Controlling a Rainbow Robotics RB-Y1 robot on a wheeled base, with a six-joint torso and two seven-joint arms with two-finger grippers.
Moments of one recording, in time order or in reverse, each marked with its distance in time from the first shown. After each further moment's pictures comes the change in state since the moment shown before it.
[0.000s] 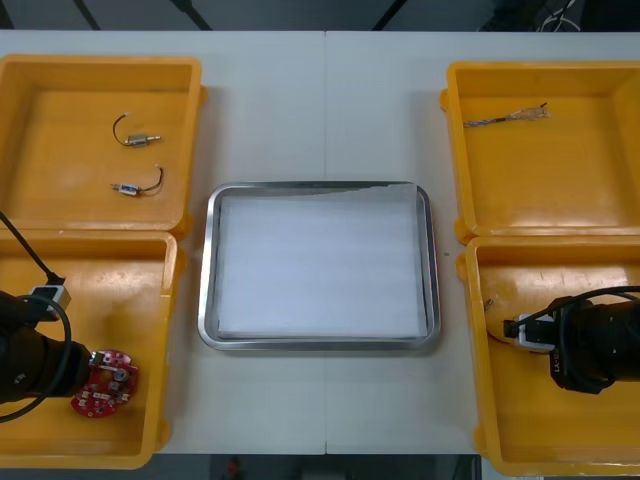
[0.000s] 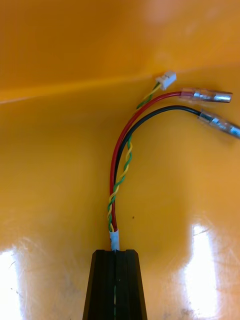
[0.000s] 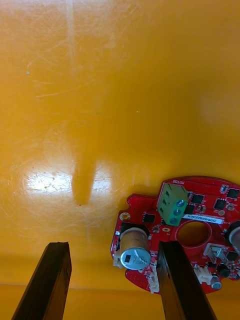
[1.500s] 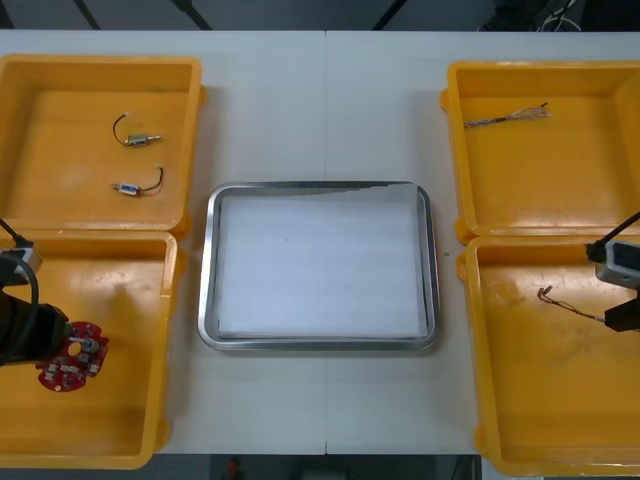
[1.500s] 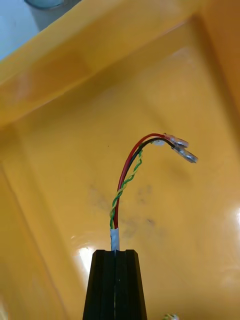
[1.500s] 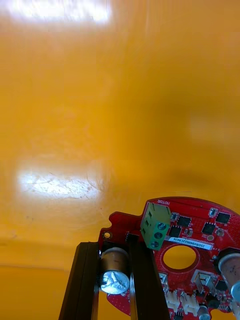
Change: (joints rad) right arm -0.127 0.003 -0.390 0.002 -0.259 0.604 -0.219; left arm 0.001 0.072 0.205 -0.028 0.196 0.068 0.000
